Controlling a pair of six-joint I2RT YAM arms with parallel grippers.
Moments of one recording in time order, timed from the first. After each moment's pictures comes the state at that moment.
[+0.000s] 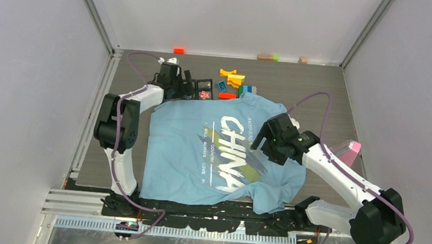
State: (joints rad) left arm -0.22 1.94 1.29 -0.07 0.02 -0.46; right arm 0.57 1.15 0.81 -0.71 0.09 0.97
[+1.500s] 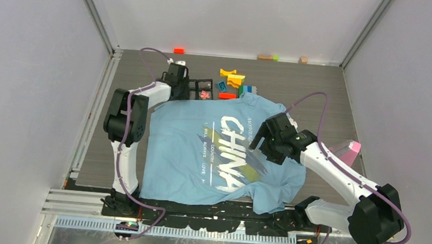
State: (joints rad) left arm -0.26 2.07 1.42 -0.17 -0.08 -0.31; right arm 0.57 1.18 0.81 -0.68 0.08 0.97
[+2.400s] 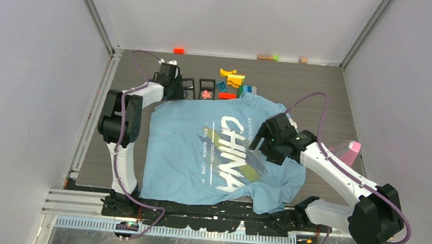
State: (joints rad) left arm -0.21 2.04 1.37 -0.16 -0.04 -0.33; right arm 0.57 1.18 0.80 -0.68 0.07 0.97
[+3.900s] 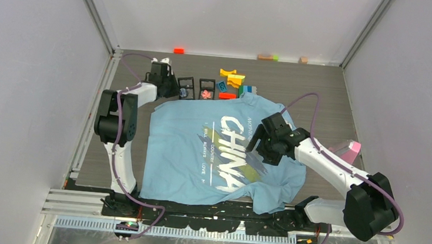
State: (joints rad) left arm -0.12 2.03 1.33 -0.04 0.15 -0.42; right arm 0.57 1.26 0.80 -0.65 0.02 0.96
